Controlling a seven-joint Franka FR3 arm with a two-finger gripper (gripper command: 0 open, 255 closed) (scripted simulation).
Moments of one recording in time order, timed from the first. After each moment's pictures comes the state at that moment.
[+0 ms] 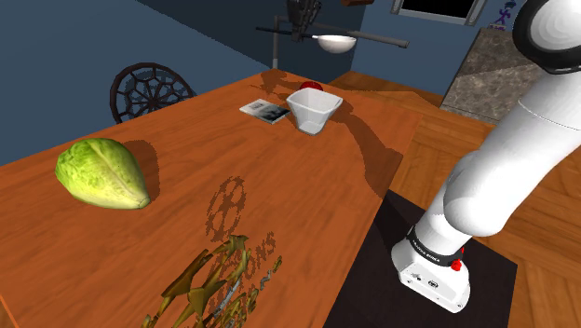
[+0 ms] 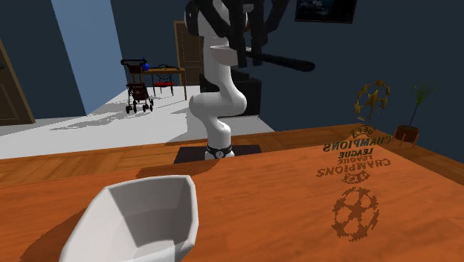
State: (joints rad) arm 0.10 -0.08 -0.05 -1.49 0.10 1.51 -0.11
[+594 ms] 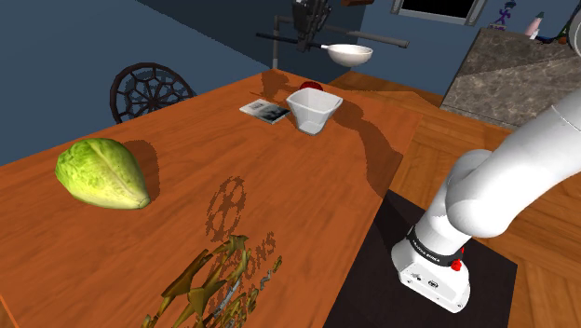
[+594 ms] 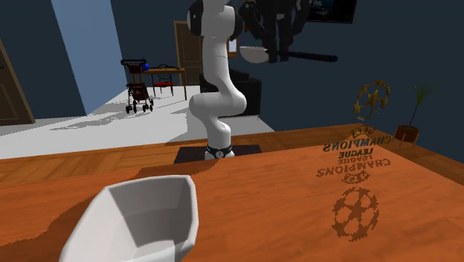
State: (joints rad) arm 0.16 -0.30 0.04 -1.72 0.10 1.53 0.03
